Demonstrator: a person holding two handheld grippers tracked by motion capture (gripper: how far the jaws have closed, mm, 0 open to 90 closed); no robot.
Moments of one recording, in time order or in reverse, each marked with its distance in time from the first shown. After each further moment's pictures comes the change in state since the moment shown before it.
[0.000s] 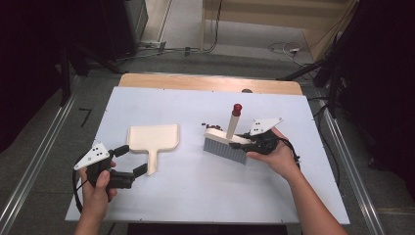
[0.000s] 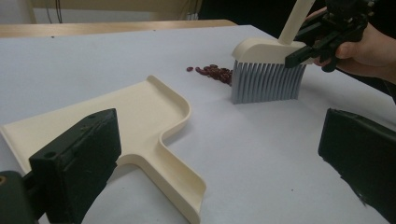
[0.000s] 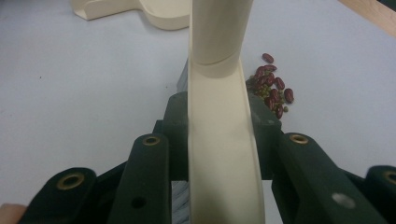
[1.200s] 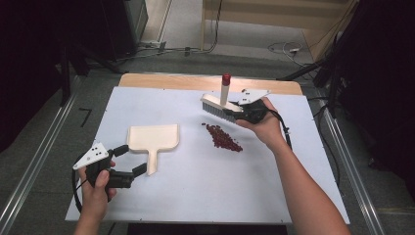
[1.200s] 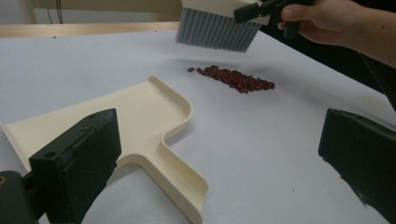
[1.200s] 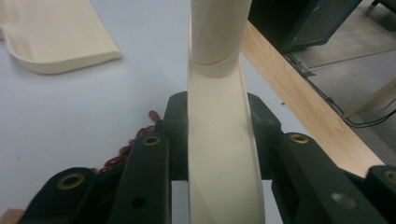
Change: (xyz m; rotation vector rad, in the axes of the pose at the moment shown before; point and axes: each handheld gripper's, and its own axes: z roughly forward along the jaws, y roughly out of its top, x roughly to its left) left arm 0.003 0.000 -0.001 -0.007 -0.002 -0.006; right arm -0.066 0.058 0.030 -0.014 -0.235 -0.096
